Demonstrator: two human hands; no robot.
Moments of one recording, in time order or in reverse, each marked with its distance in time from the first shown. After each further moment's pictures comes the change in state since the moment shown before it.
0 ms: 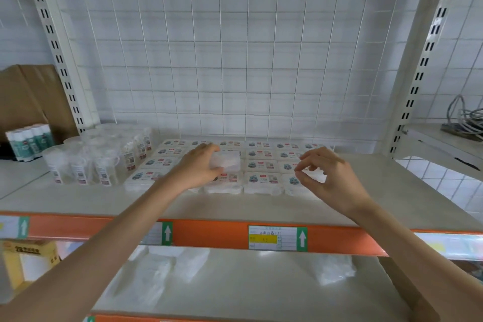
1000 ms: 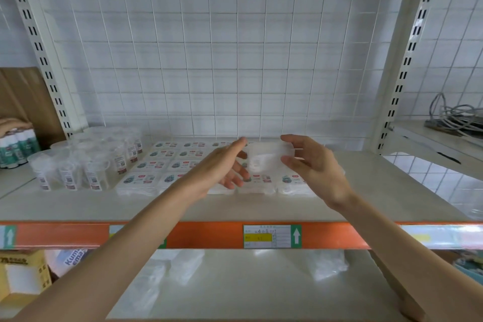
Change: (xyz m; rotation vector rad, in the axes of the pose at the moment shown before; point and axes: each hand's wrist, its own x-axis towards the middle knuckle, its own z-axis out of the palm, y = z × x) left_hand -0.032 0.076 -0.012 -0.813 -0.193 -0.103; right_hand 0.011 -0.040 0.000 0.658 0.044 0.200
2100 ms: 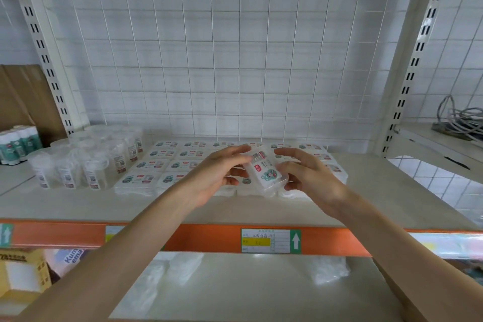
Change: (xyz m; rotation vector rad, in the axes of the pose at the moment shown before) left_hand 0.015 -0.020 0.001 -0.280 -0.060 0.057; right_hand 0.006 0.003 0.005 0.165 -0.136 0.410
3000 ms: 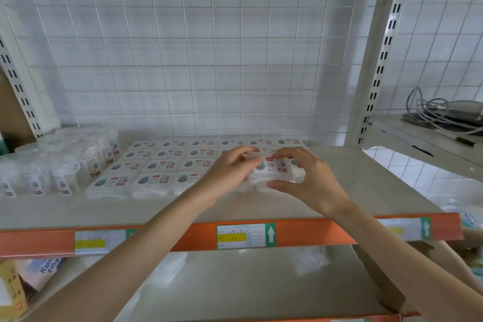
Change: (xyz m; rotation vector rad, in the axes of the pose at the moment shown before) left_hand 0.014 -0.003 0.057 0.391 0.044 0.131; right_hand -0.020 0.024 -0.044 -0.684 0.197 -0.485
